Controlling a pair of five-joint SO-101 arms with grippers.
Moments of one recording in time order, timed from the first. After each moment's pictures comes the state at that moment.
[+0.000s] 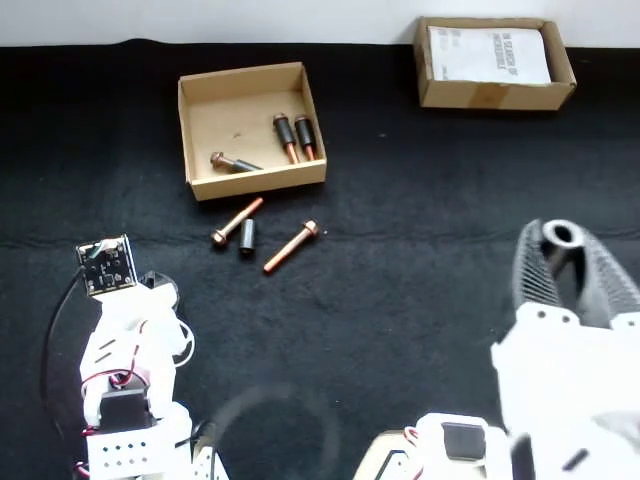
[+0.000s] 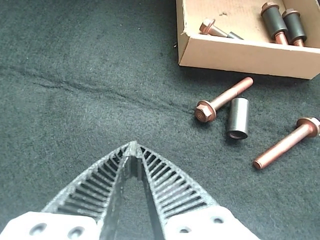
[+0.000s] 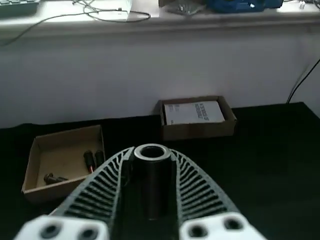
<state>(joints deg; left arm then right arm) -14.2 -103.6 96.0 48.9 10.8 -1.9 -53.1 -25.8 99.5 -1.9</state>
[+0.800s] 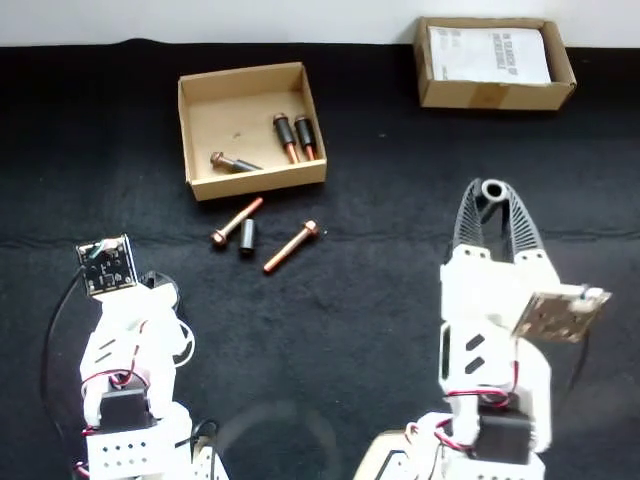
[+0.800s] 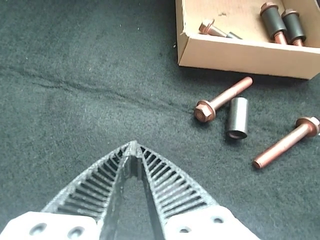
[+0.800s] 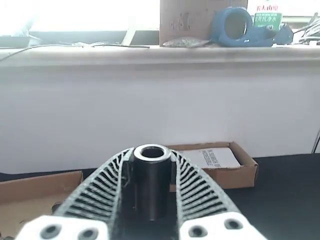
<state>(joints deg) -14.1 -103.6 96.0 49.0 10.8 -1.9 -97.6 76.4 19.1 -1.9</state>
